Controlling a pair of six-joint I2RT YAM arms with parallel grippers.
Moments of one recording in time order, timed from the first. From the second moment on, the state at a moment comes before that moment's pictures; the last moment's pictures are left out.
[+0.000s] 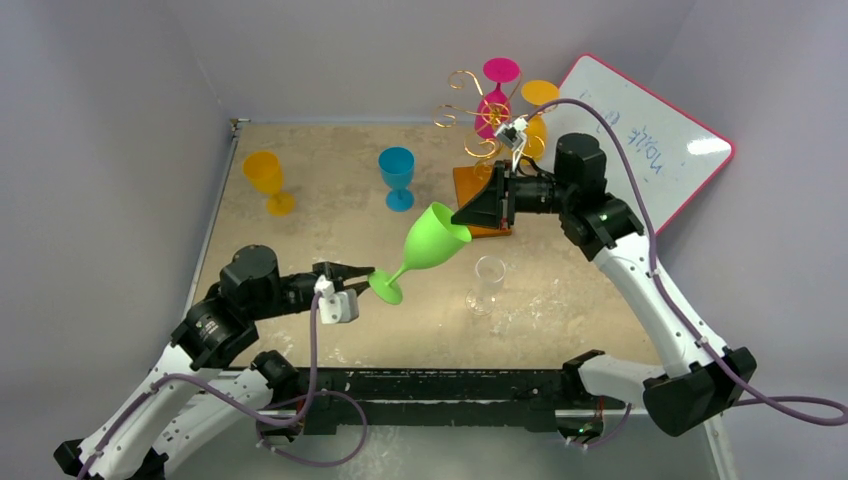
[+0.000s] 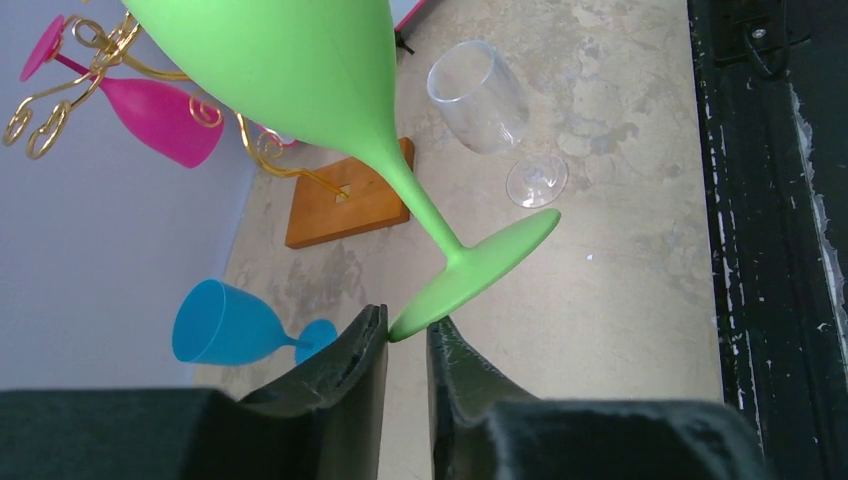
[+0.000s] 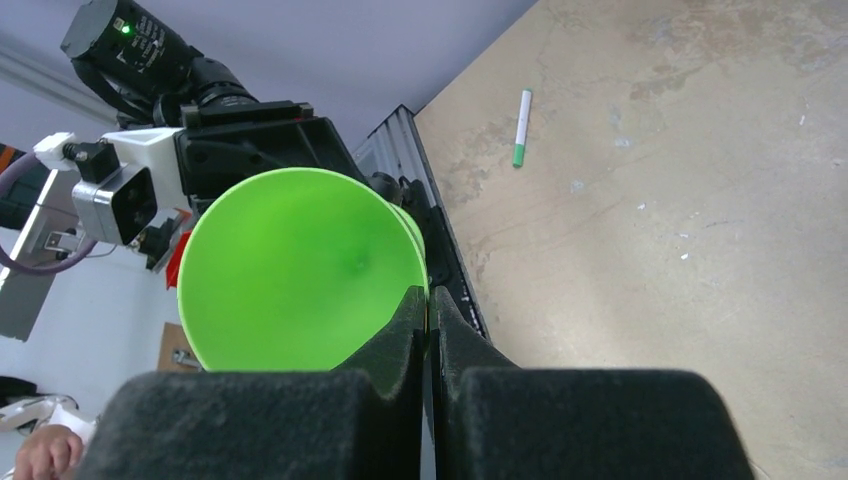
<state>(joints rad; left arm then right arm) -0.70 0.57 0.85 -0.53 0.52 0.70 0.41 1.18 1.26 -0.37 -0.96 0.48</state>
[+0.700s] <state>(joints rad) -0.70 0.55 0.86 -0.61 0.54 0.71 0.41 1.14 1.18 -0.27 -0.83 0.58</state>
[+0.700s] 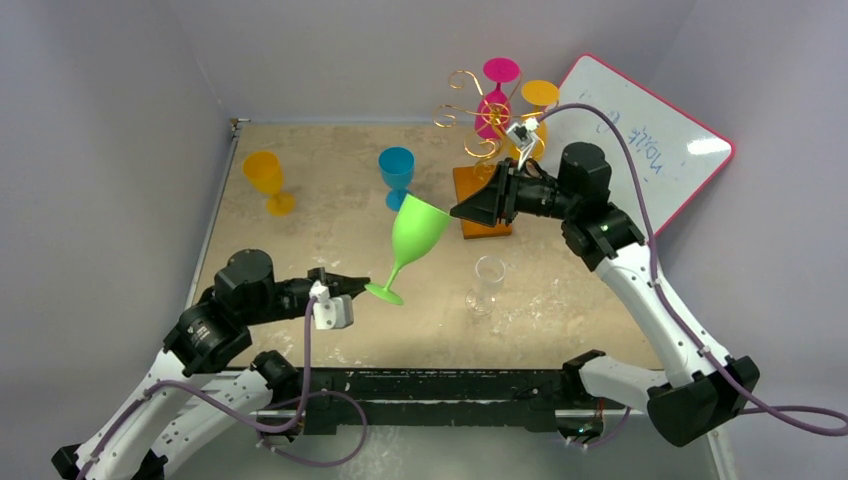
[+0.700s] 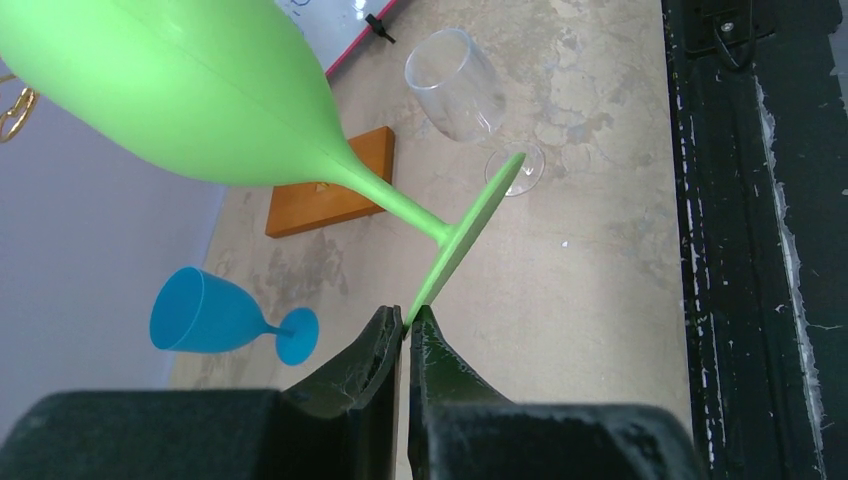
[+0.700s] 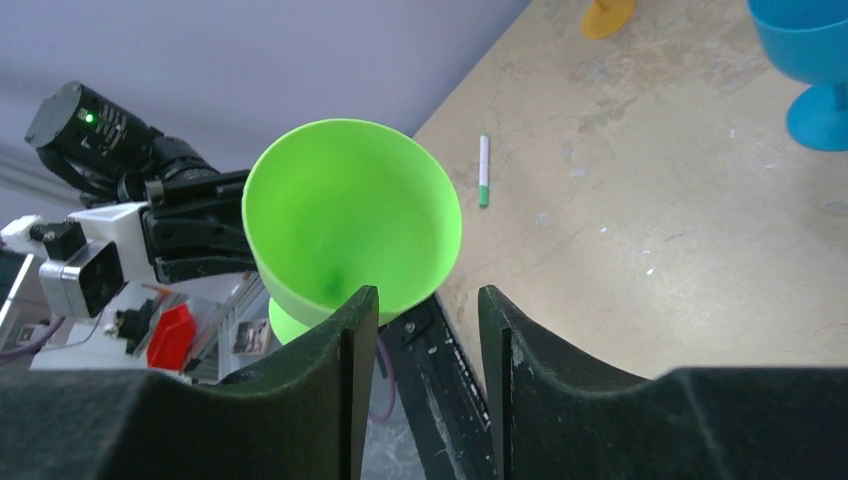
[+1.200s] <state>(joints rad) -0.70 0.54 0.83 -0.57 0.46 0.59 0.41 1.09 1.06 -0.12 -0.70 0.65</state>
